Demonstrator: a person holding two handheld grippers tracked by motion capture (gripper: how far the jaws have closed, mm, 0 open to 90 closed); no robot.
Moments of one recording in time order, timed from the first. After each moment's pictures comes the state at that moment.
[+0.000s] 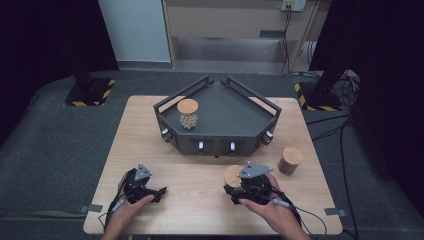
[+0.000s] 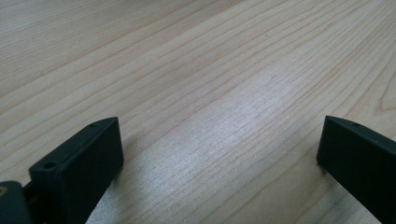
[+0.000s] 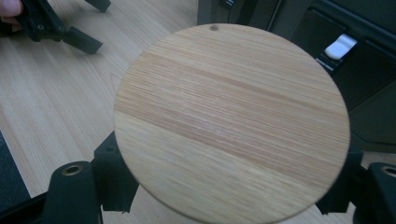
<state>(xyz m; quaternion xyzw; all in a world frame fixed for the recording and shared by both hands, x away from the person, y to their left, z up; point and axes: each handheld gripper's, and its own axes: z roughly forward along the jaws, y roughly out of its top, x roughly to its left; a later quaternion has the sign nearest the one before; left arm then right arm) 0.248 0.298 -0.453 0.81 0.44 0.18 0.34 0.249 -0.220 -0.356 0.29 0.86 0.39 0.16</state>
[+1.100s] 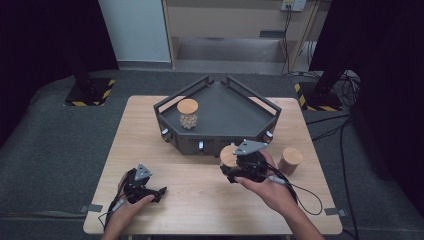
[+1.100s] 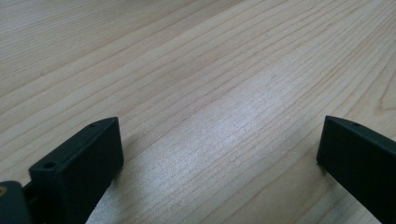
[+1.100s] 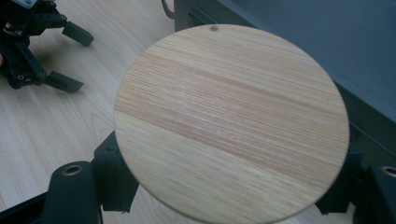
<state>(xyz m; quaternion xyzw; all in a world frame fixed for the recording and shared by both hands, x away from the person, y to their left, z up) 0.248 0.298 -0.453 0.81 0.44 0.18 0.34 0.289 -0.205 -0.319 0.28 0.86 0.39 0.17</state>
